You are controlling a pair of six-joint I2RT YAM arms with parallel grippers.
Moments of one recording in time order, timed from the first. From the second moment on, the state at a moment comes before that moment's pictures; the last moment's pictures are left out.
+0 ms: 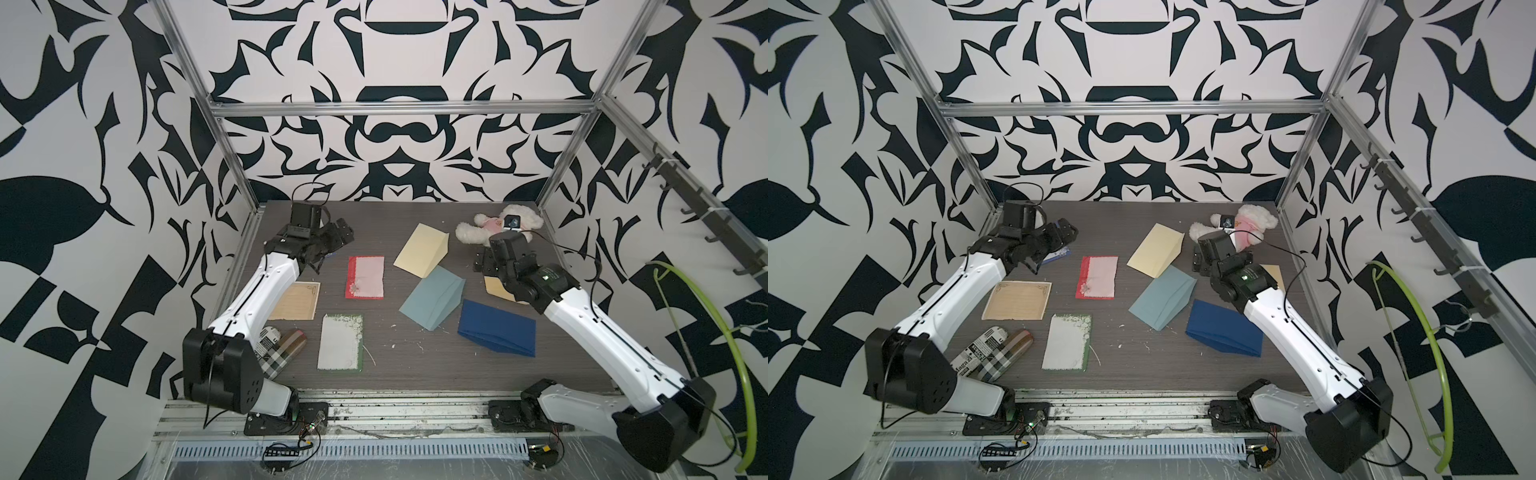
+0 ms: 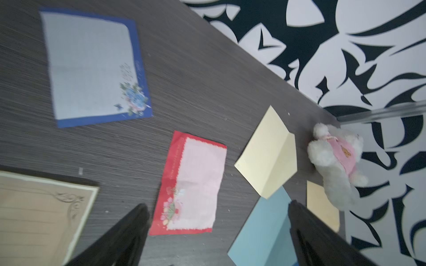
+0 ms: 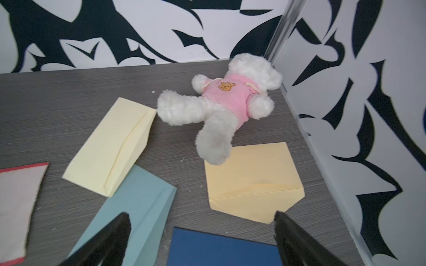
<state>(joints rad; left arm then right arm) -0.26 1.40 1.22 -0.54 0.07 -0.64 0.42 1.13 1.03 -0.63 0.54 0.37</state>
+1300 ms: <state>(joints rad) -0.02 1.54 0.34 0.77 -0.16 -0.11 0.15 1.47 0.31 0.69 0.16 -0.09</state>
